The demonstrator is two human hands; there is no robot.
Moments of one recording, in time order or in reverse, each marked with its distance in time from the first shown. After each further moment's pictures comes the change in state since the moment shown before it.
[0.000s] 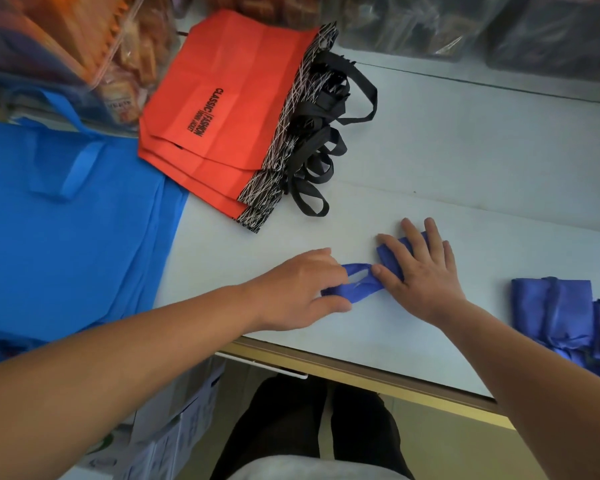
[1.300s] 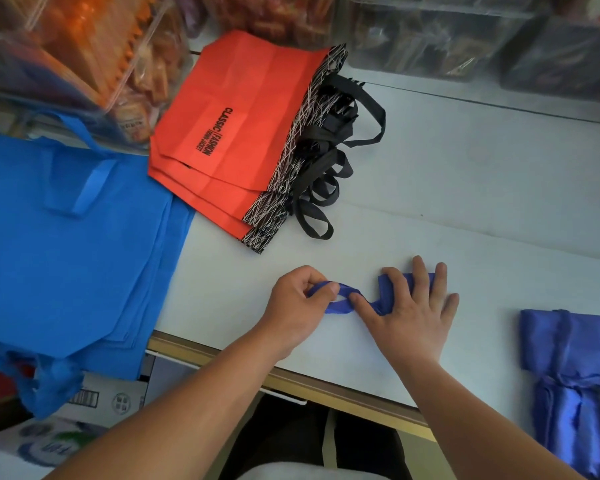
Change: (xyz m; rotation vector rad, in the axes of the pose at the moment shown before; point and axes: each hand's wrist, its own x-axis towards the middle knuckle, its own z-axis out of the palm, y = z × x) left_hand 0.019 -0.002 0.037 -0.732 0.572 -0.744; right_hand -0.018 -0.048 0.019 0.053 0.204 0.287
